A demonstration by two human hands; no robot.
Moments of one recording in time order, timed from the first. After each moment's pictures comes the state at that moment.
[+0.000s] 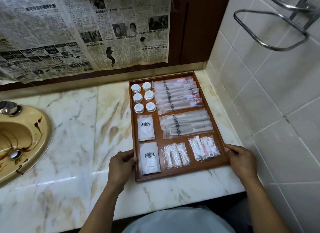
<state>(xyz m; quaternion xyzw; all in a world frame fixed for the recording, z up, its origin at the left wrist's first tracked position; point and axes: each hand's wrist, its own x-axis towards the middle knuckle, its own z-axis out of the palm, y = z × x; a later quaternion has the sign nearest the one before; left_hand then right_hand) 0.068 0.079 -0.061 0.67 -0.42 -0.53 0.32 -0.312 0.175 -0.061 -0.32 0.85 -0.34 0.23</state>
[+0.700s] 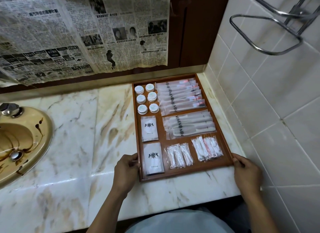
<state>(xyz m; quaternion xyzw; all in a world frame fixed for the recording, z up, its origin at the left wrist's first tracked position) 0.052 0.095 -0.055 0.66 -0.53 -0.47 0.25 -0.302 0.203 -0.059 -0.24 0.86 -0.40 0.21</state>
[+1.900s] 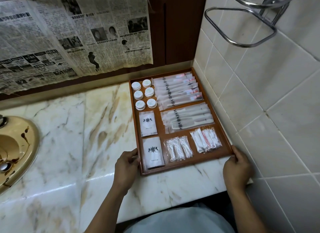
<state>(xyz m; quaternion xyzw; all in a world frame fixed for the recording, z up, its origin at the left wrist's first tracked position) 0.018 0.085 -0.064 0.64 -0.53 -0.49 0.26 -0.299 0.199 -0.084 -0.17 0.86 -0.48 0.11</state>
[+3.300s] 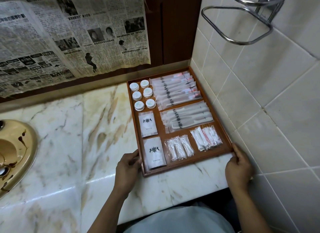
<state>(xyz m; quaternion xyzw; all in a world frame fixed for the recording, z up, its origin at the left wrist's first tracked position) 0.022 0.092 -0.072 0.62 -0.50 -0.53 0.29 -0.302 0.213 -0.089 -0.18 0.84 -0.49 0.13</state>
